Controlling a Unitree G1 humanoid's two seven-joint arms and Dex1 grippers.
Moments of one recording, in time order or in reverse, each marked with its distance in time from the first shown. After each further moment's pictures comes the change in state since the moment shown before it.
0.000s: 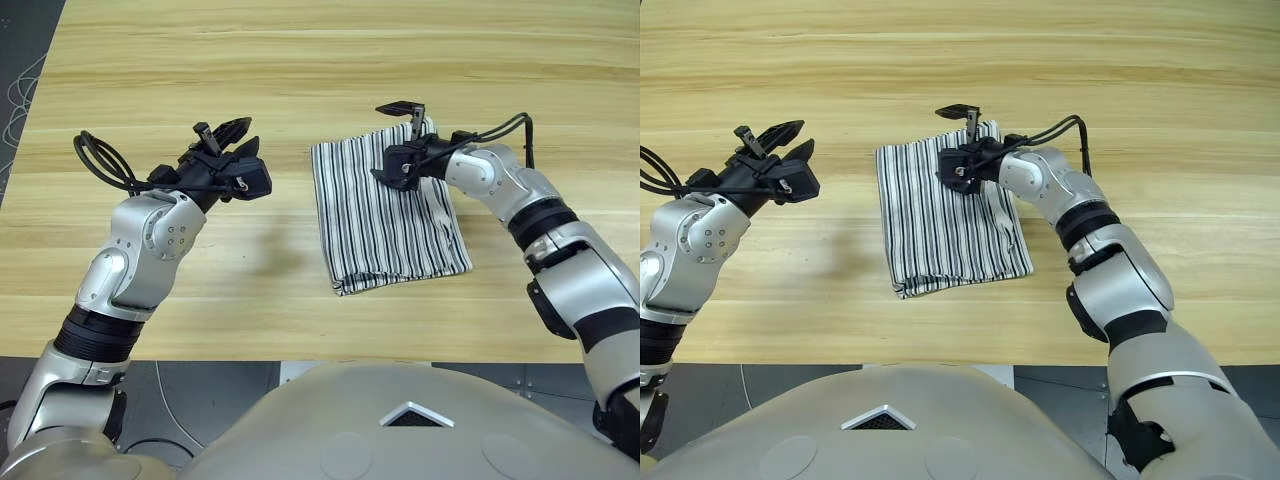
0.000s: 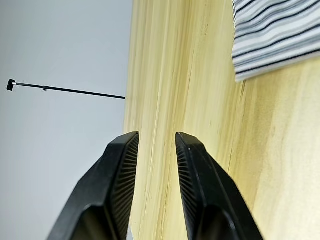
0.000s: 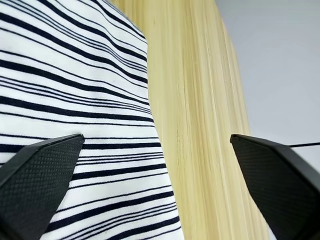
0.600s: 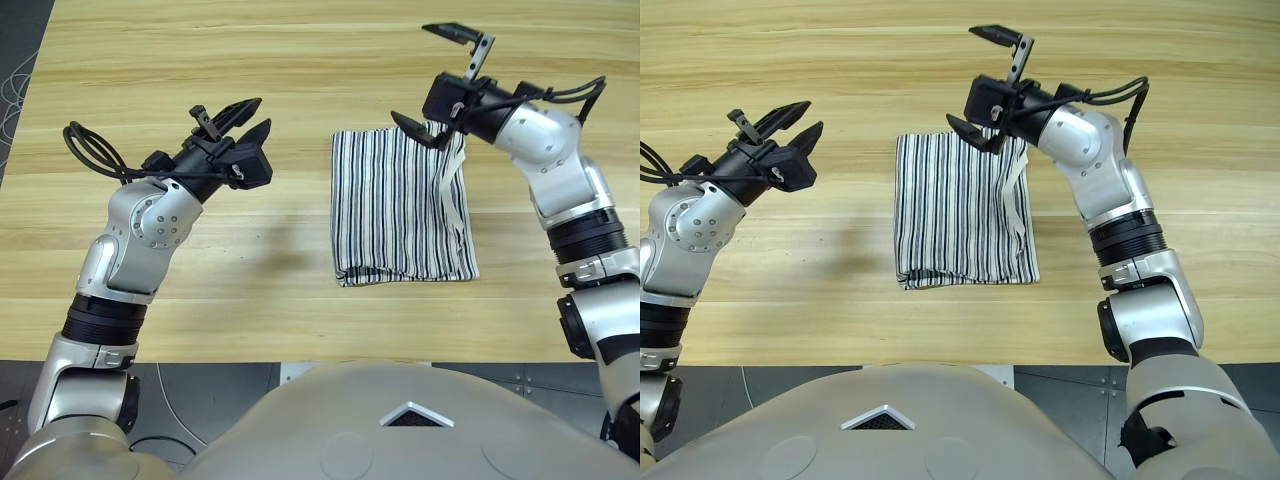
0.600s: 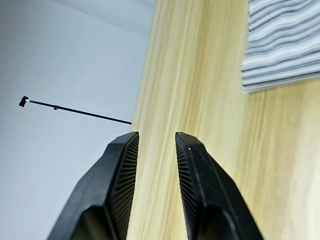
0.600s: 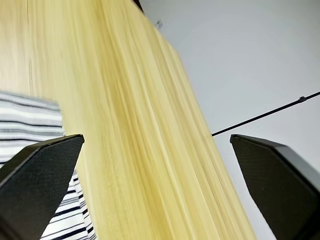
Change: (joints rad) left arm -0.061 -0.080 0.079 0.144 -0.118 -0.272 0.003; right arm 0.113 -0.105 -0.298 -0.590 0.262 0.319 0.243
